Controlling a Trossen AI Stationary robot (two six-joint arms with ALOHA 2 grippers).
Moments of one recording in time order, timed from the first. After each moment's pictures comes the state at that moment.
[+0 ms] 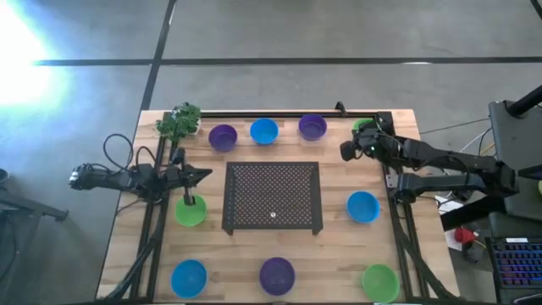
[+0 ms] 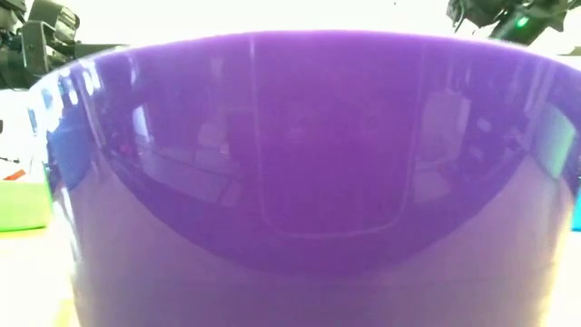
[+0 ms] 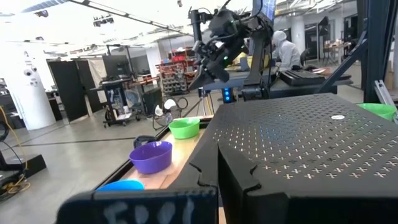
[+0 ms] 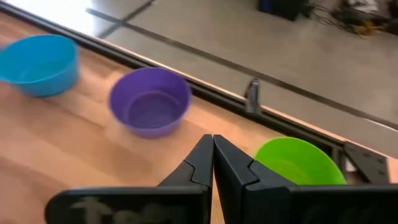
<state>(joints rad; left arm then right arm) -0.16 0.00 0.01 0.10 -0.37 0.20 -0.34 0.85 0.64 -0.55 0.67 0.47</state>
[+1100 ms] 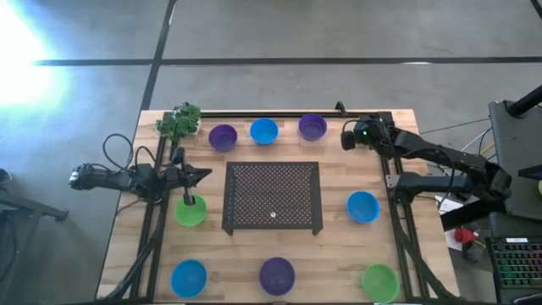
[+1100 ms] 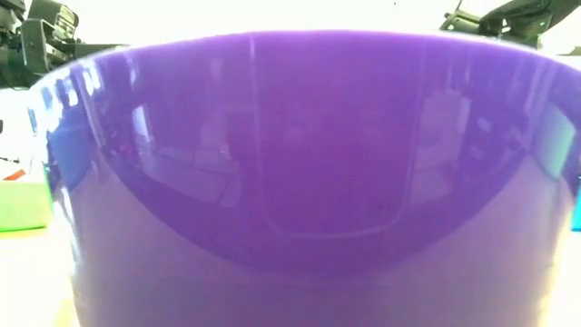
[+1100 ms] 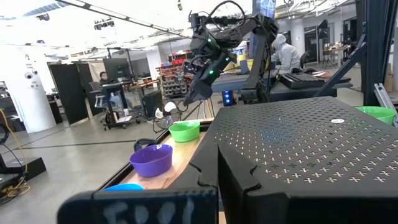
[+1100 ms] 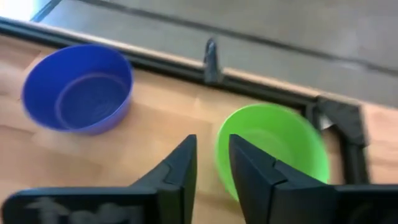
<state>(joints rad) -0.16 0.00 0.01 0.12 -0.36 0.21 -0.60 0.97 0.63 -0.55 0.53 0.52</state>
